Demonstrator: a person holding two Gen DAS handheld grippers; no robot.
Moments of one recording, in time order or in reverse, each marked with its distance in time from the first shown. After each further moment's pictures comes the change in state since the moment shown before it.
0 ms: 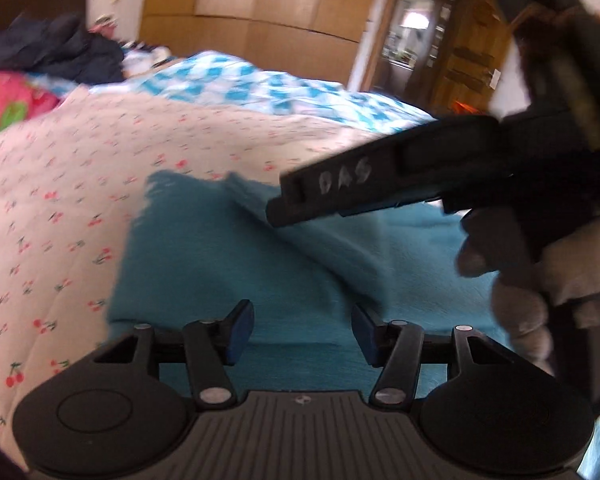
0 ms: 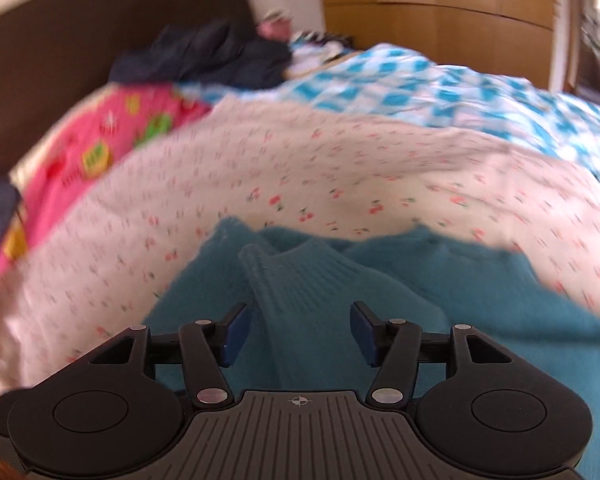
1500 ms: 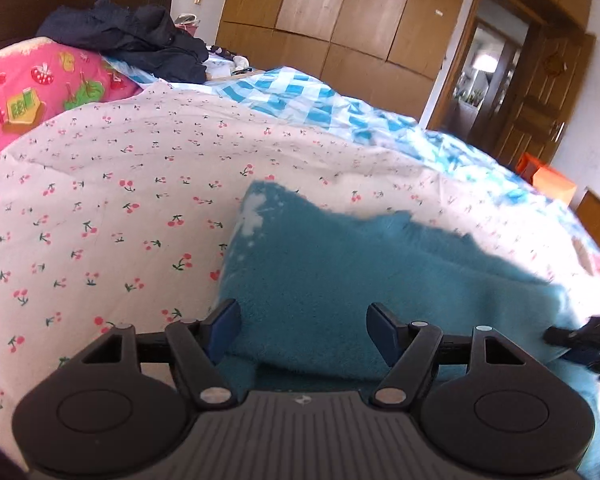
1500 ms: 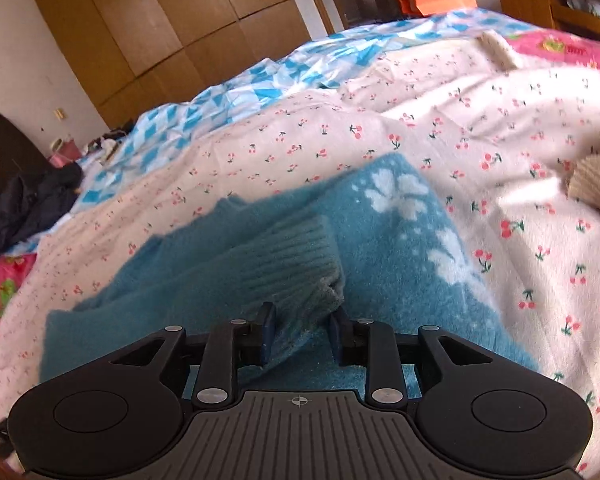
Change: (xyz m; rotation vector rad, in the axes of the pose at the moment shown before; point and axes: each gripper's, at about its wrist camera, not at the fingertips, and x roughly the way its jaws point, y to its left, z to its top) left arm 0.004 0.025 0.003 -0.122 -0.092 0.165; right arm -0.086 -0.137 -0.129 0.739 -0.209 -0.287
